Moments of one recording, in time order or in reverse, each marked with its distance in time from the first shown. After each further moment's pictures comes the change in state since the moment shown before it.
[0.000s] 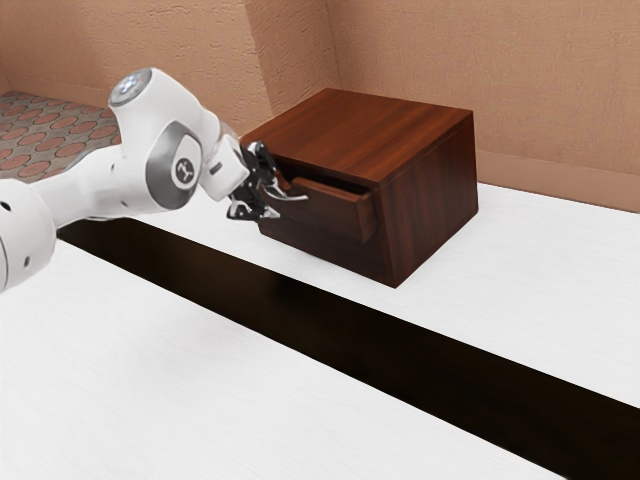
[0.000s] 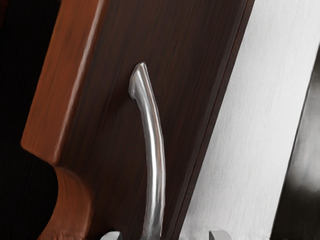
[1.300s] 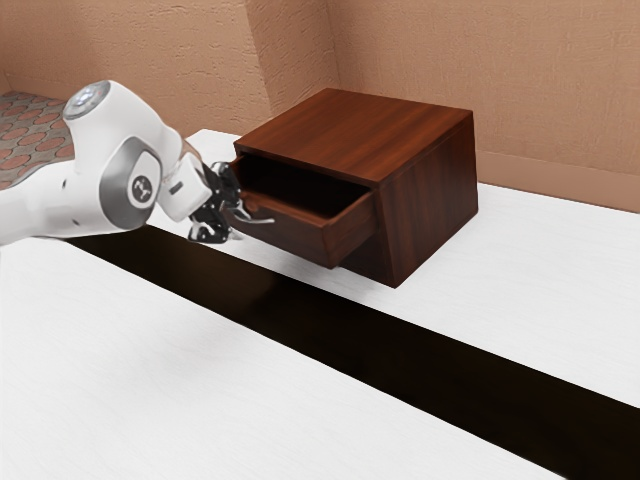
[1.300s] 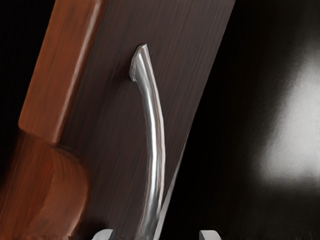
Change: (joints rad) arm 0.126 -0.222 -0.074 -0.275 0.005 0.000 -0.001
